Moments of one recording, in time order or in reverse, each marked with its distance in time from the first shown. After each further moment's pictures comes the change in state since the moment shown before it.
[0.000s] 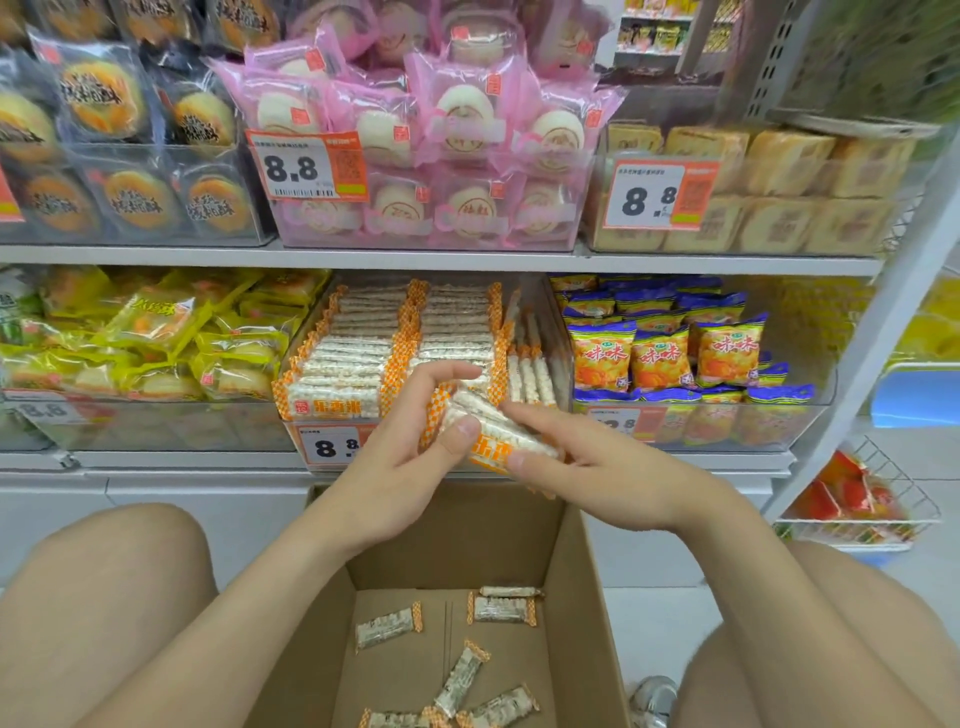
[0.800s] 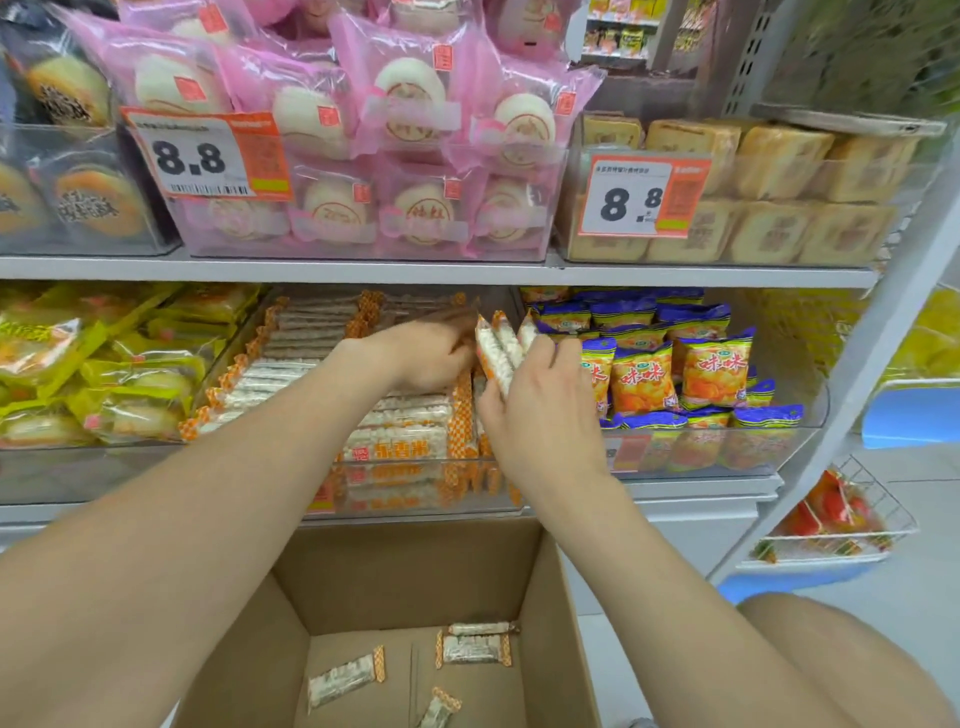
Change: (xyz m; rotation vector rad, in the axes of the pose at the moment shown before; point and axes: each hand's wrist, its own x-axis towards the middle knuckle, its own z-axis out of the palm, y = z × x) left_hand 0.209 -0.045 -0.005 0.894 -0.342 -0.148; right_hand 0.104 0.035 0.016 -0.725 0.941 0.202
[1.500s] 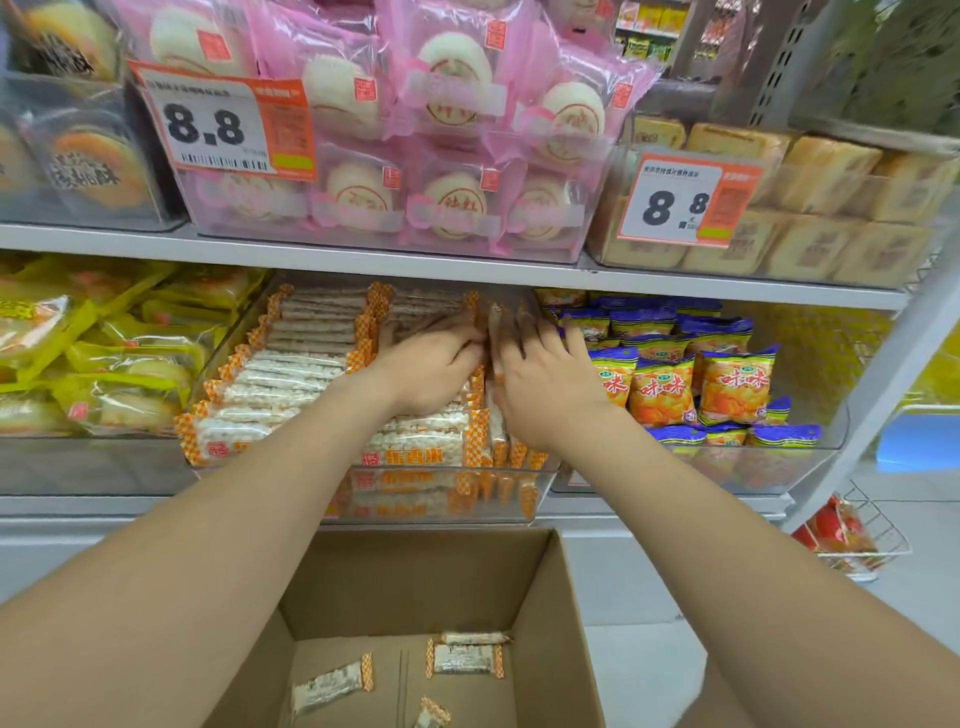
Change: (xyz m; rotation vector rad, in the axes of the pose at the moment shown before) left_hand 0.000 -0.022 0.035 -0.153 0.205 -0.026; right_hand 0.052 0.025 0.060 -0.420 -0.361 -0.361
